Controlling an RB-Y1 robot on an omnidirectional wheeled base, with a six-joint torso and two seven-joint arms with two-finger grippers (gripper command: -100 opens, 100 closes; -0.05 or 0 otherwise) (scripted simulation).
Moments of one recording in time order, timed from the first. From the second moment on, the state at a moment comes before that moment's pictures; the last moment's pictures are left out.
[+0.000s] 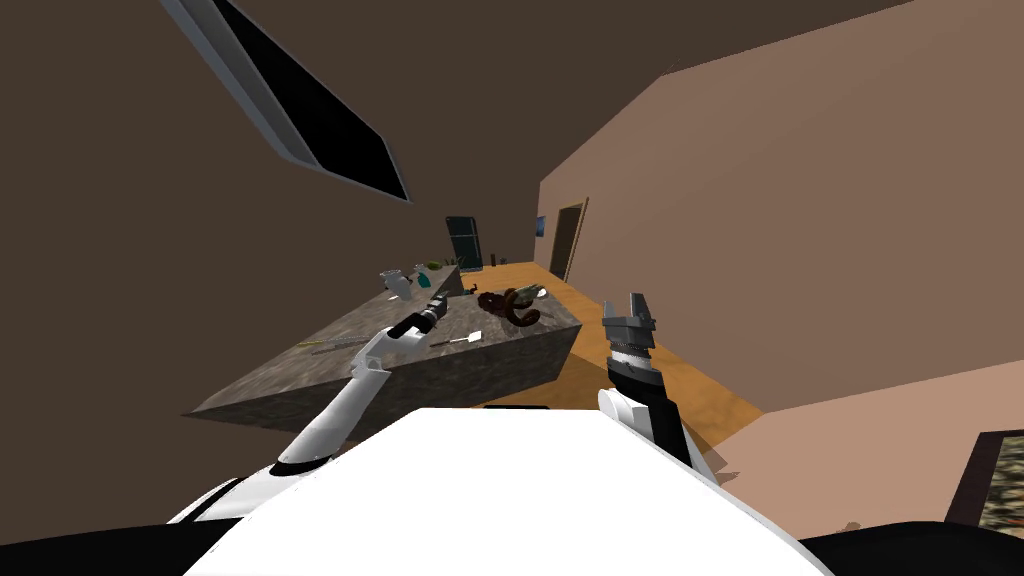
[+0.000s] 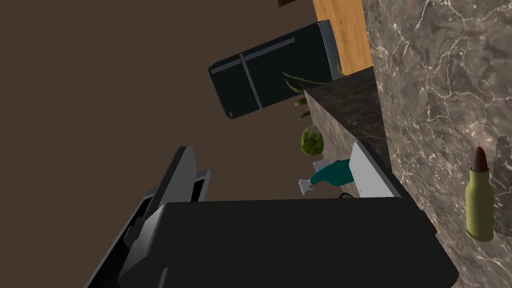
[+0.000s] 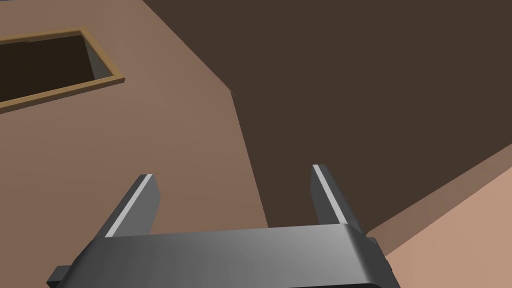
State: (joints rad) left arm -0.01 0.64 0.07 -1.87 0.29 0.42 0.05; right arm 0.55 -0.01 -0.07 -2.30 -0.12 -0.49 0.01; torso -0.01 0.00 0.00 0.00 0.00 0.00
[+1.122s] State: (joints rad) left arm -0.11 0.74 0.05 -1.70 0.36 0.74 0.06; right arm 0.55 -0.01 -0.07 -2.30 -0.12 -0.49 0.01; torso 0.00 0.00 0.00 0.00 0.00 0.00
